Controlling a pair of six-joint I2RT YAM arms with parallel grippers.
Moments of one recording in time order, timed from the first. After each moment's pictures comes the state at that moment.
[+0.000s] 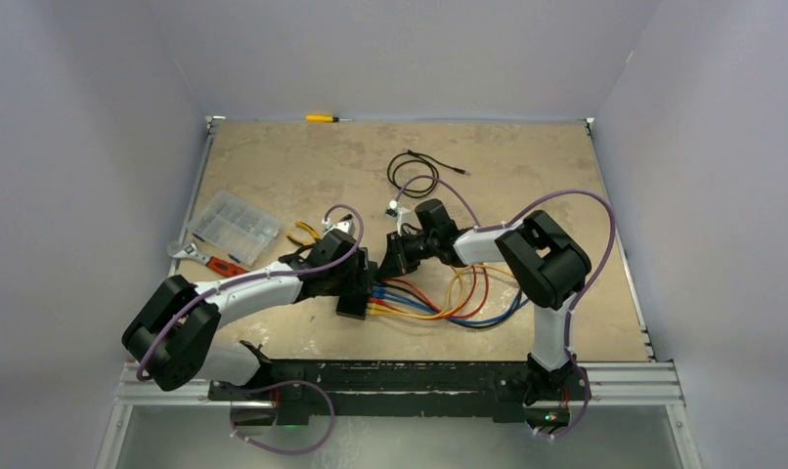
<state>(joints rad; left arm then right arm) -0.69 1.38 0.63 -0.26 -0.10 -0.72 0.63 1.95 0.94 0.25 -0.74 0.40</state>
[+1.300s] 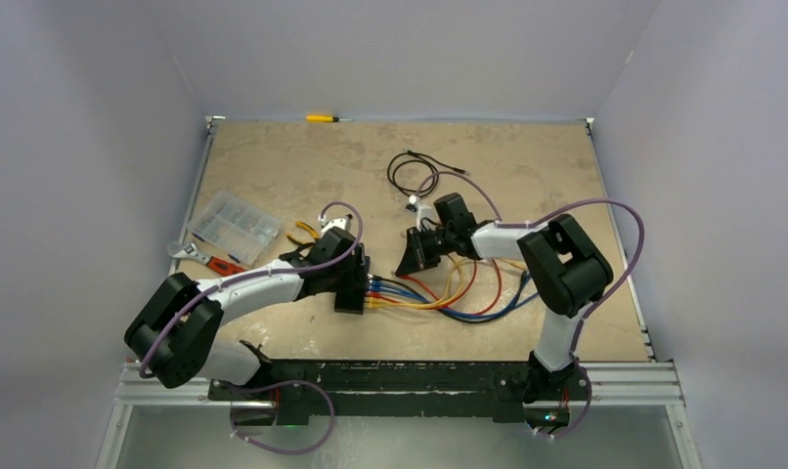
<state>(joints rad) -0.68 1.39 0.64 -0.26 -0.17 -0.72 0.54 1.86 0.91 0.06 -0.74 0.35</state>
